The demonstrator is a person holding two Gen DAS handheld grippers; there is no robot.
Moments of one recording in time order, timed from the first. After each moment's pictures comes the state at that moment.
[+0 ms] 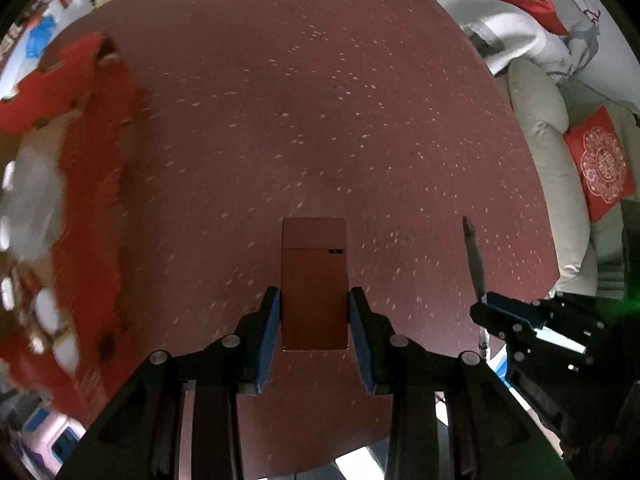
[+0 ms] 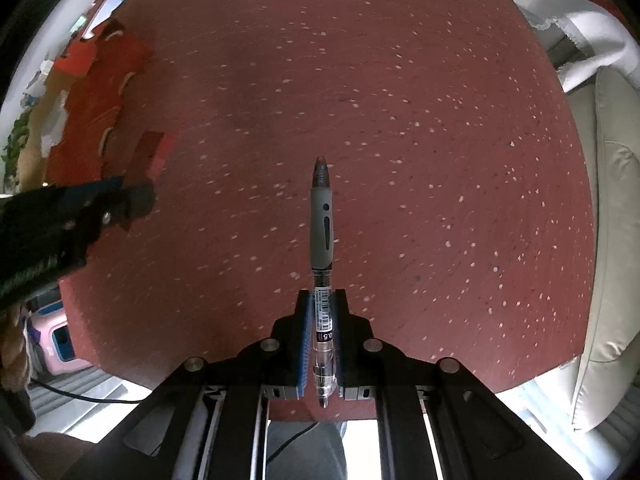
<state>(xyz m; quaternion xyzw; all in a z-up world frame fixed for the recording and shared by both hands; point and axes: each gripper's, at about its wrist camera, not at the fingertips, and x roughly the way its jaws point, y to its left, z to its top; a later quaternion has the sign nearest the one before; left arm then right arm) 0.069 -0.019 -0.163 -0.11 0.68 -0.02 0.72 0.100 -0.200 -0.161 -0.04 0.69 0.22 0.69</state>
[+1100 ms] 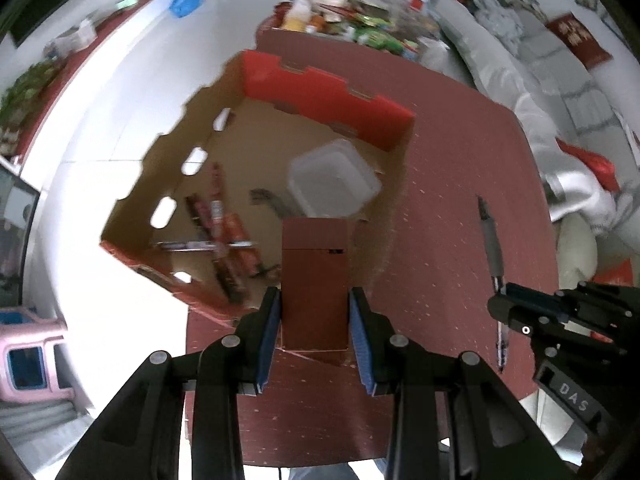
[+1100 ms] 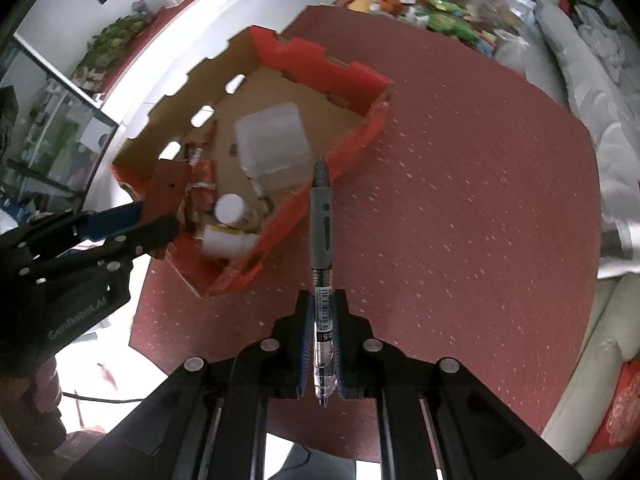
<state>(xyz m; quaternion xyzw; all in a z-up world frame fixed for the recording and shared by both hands) -0.044 0.156 -0.072 -0.23 0.56 0.17 0.78 0.041 -0.003 -0.041 -0.18 0.56 0.38 0.72</state>
